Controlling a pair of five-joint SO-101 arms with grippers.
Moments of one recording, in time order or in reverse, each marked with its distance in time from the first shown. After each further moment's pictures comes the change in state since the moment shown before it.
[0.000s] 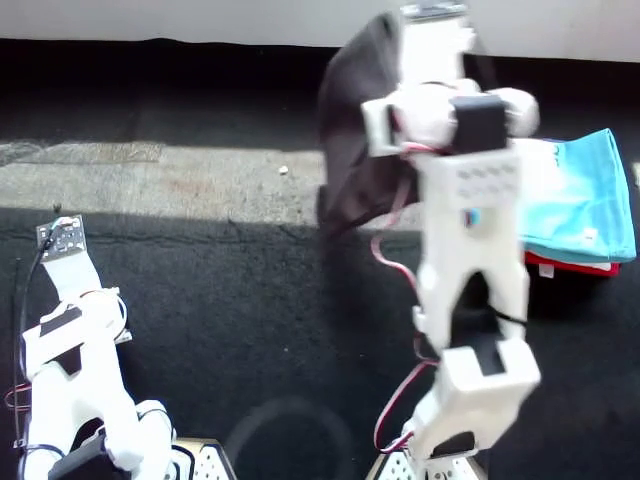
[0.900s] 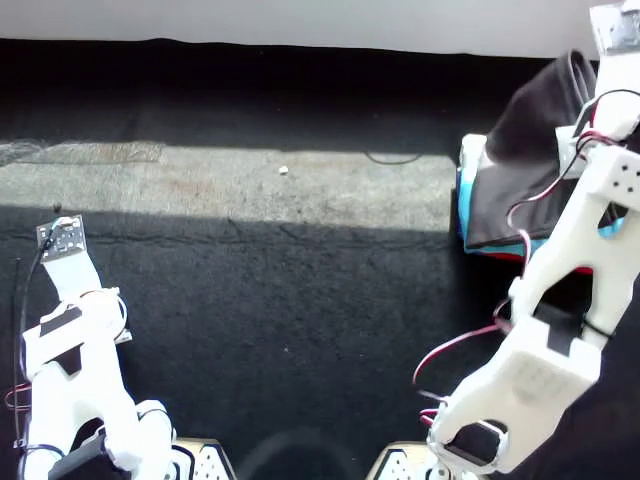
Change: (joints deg) left arm 0.0 0.0 0.0 0.0 0.0; right arm 34.5 14.5 0.6 -6.9 26.3
